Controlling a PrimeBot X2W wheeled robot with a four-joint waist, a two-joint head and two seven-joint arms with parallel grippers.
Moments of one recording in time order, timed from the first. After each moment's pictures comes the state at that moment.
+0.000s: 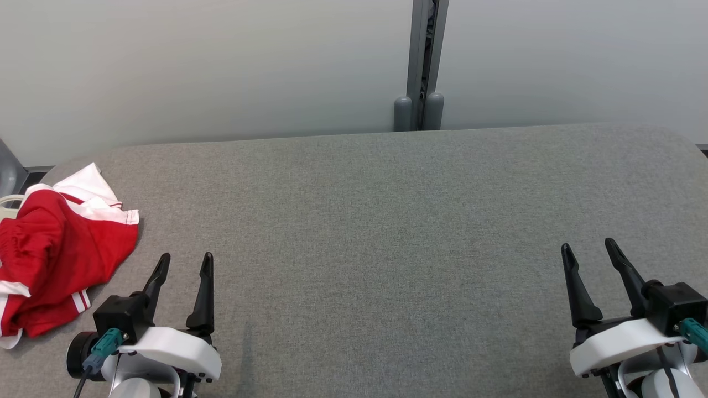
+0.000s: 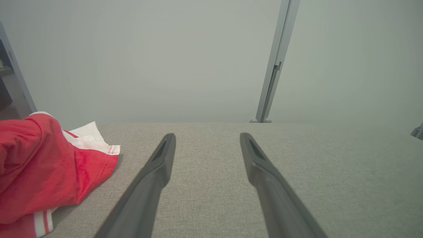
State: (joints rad) left arm -0.14 0.10 -0.04 0.38 -0.24 -0.06 -0.23; right arm -0.12 -0.13 0.04 0.27 0.18 0.13 -0.22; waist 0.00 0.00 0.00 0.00
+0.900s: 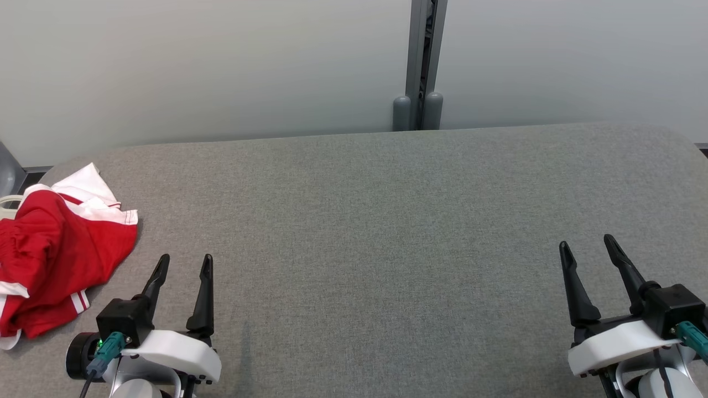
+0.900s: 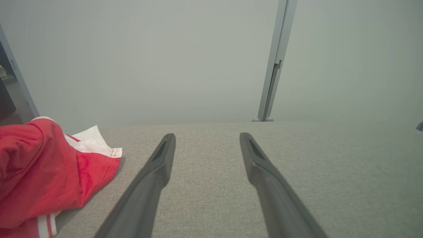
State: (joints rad) left arm -0.15 0.07 0.00 0.41 -0.16 -0.09 -0.26; right arm -0.12 -0.12 0.03 0.27 0.12 0.13 -0.26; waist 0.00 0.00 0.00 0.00
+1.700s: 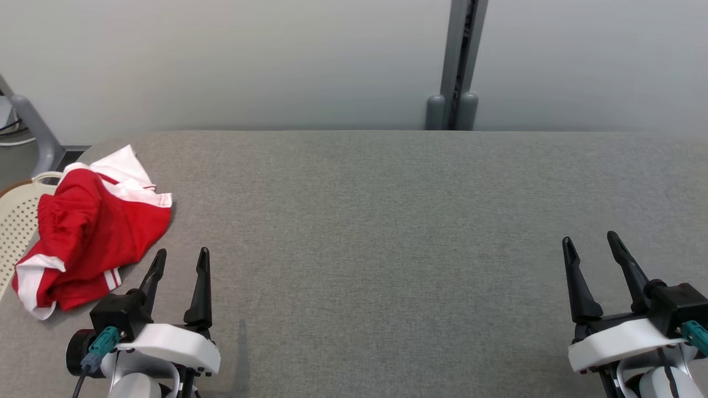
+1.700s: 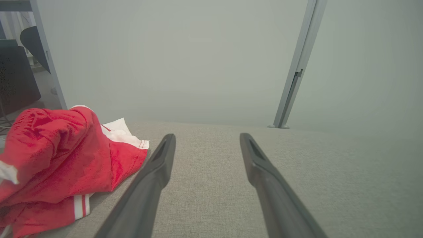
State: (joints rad) left arm -0.17 0.06 0.02 0.43 -0.19 -0.10 -0.26; right arm -0.12 -0.11 0.02 0.26 0.15 0.13 -0.26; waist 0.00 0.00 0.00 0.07
